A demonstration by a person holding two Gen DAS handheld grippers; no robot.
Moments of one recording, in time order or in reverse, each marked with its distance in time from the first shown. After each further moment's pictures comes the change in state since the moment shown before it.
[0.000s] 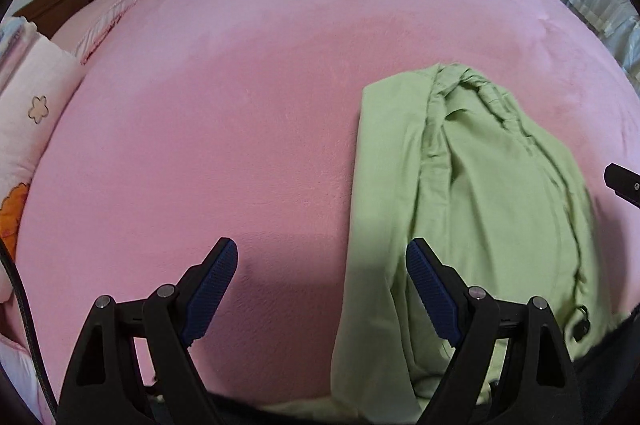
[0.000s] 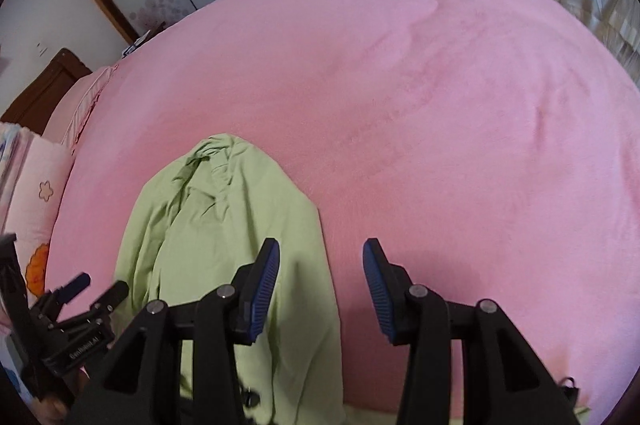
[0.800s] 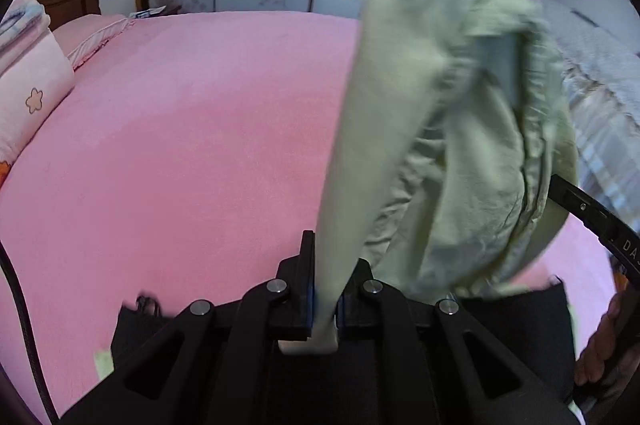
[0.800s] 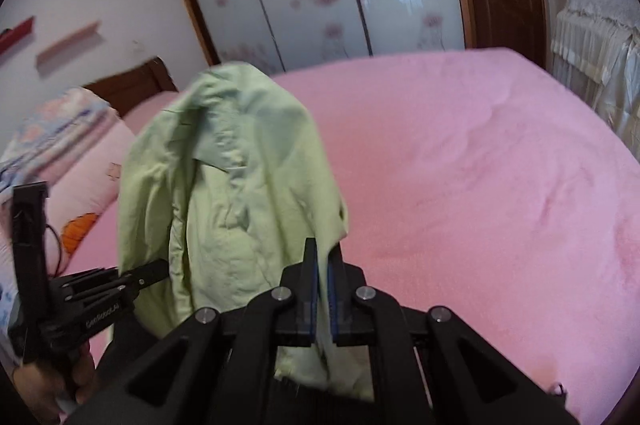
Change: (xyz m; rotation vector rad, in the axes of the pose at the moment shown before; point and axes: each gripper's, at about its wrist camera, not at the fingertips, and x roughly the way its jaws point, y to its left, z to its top) left arm -0.136 0.011 -0.089 -0.042 -0.256 -0.280; right arm -0.156 0.032 -0.107 -0.305 -0.375 0.180
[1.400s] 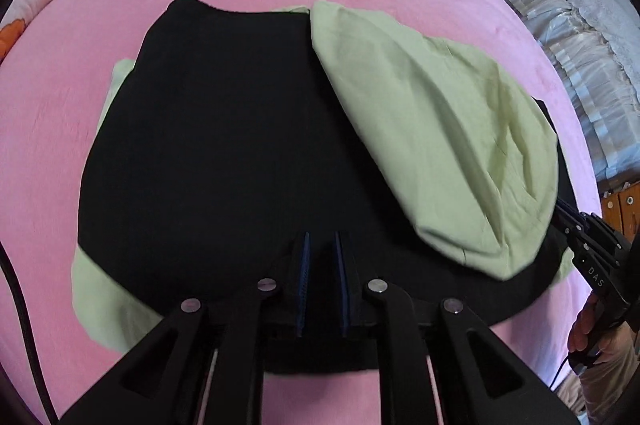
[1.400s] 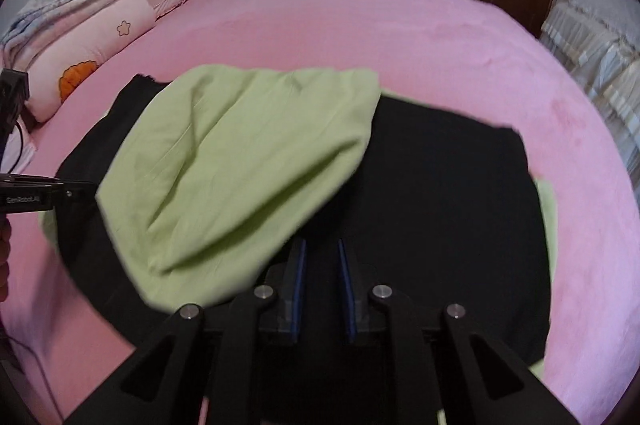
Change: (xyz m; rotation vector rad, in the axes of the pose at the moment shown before) left arm -0.077 0.041 -0.208 -0.076 0.358 -0.046; right arm -0.100 0.025 -0.198 -0.113 0.344 -0.139
